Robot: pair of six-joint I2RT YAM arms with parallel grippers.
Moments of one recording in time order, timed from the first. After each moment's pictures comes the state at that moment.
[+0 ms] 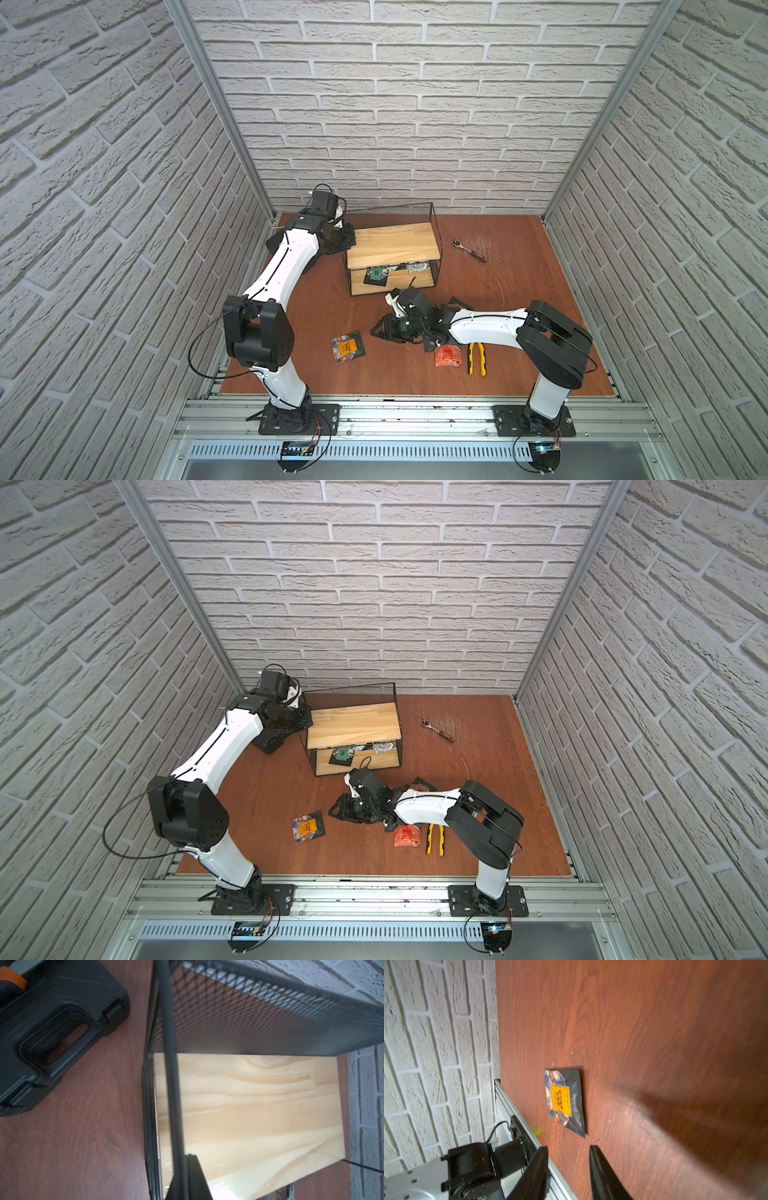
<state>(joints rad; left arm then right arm) -0.20 1.71 1.63 -0.87 0.19 -0.37 0.88 1.78 0.93 0.12 -0.34 1.06</state>
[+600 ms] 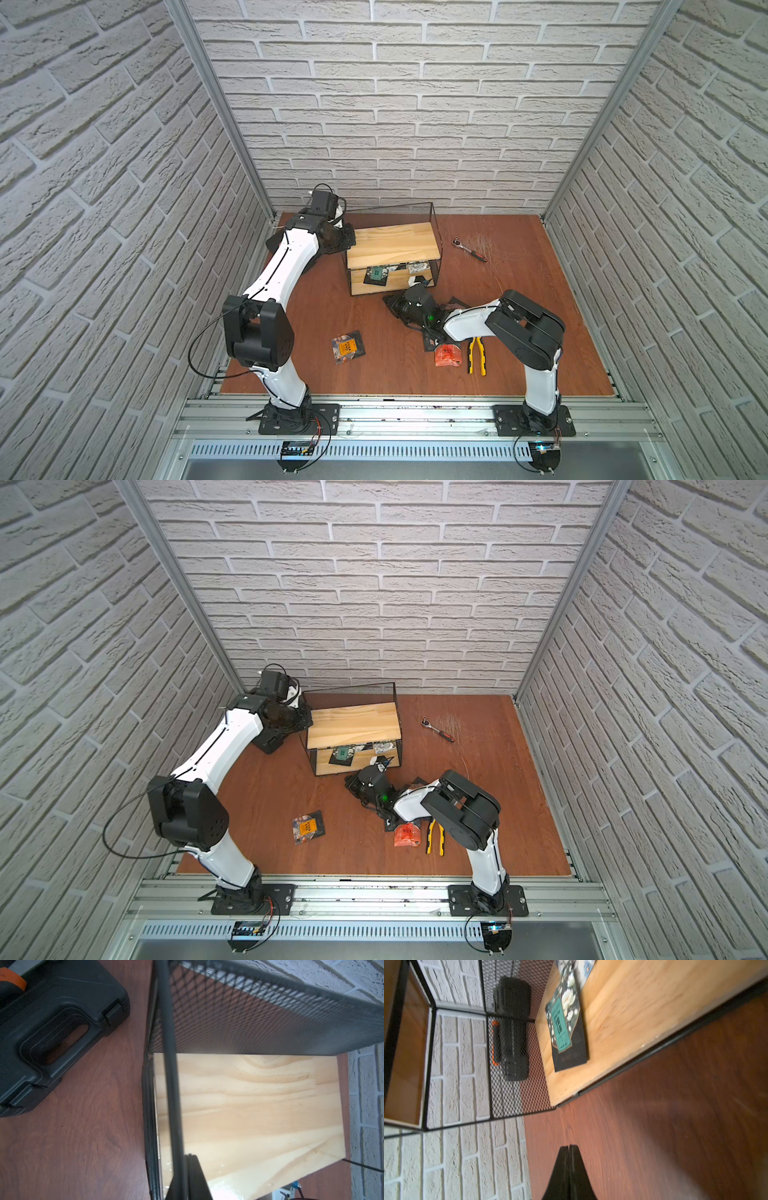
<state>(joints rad) -0.20 1.71 1.63 -0.87 0.19 -0.37 0.81 1.99 0.92 0.61 0.08 1.42</state>
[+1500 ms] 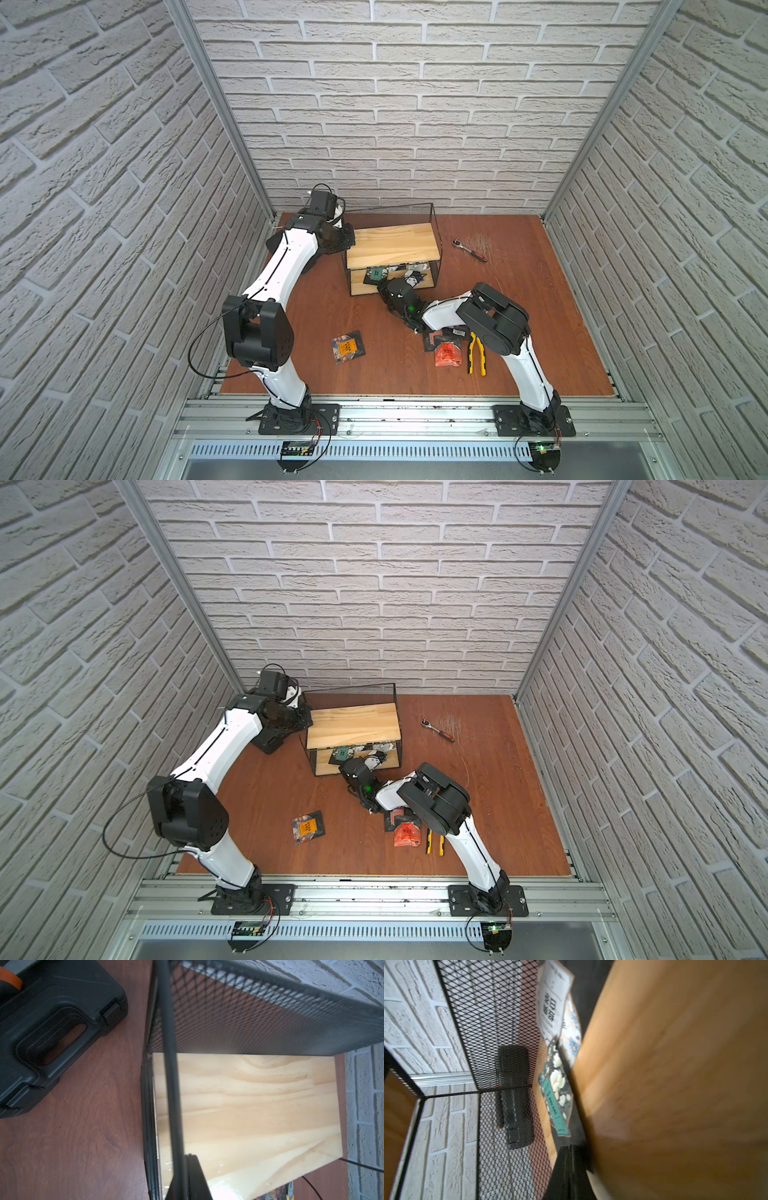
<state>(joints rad) -0.20 1.72 1.63 -0.87 0.21 -0.36 0.81 2.22 1.18 0.57 0.30 1.57</state>
